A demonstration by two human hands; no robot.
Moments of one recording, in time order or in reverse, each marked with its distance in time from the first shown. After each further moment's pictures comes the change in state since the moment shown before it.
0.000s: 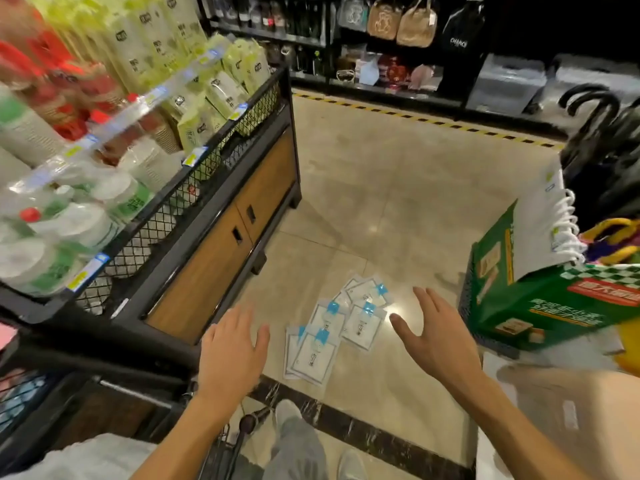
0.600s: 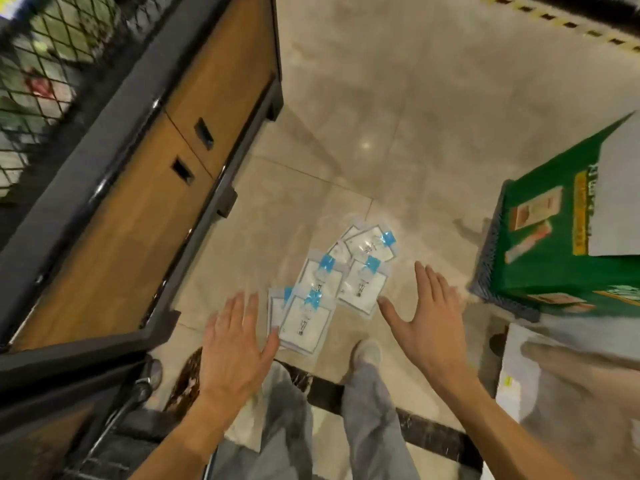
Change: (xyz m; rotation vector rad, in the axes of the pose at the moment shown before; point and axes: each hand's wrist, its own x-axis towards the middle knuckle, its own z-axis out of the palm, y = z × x) left_hand 0.191 -0.073 0.245 0.169 -0.299 0.046; right_hand 0.209 0.015 0.238 -0.113 -0.057 0.133
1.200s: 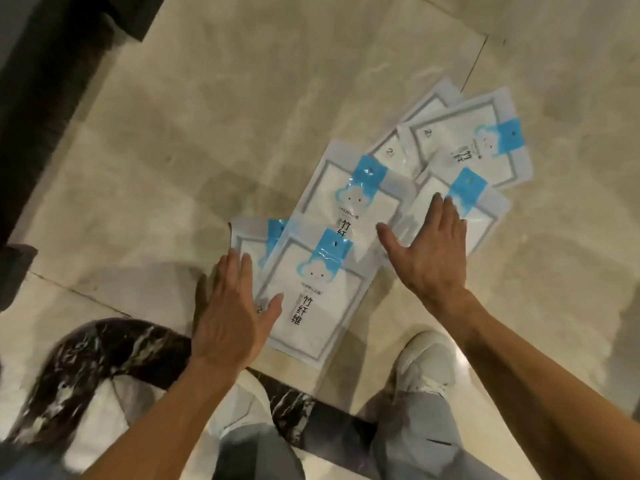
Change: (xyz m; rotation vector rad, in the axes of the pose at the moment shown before) left_hand 0.199 -0.049 0.499 -0.135 -0.083 -0.072; right_hand 0.215 0.094 0.523 0.003 -0.128 0.034
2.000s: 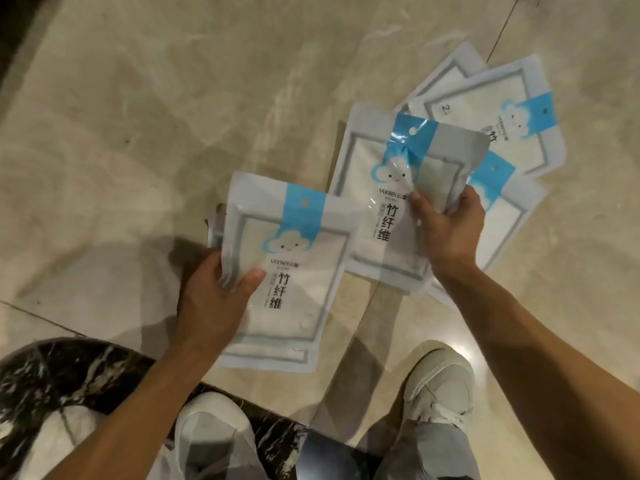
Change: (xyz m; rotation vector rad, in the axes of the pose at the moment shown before) left_hand 0.050 -0.006 0.026 -0.945 0.012 -0.325; right_hand 0.074 0.026 0.052 0.785 0.224 0.195
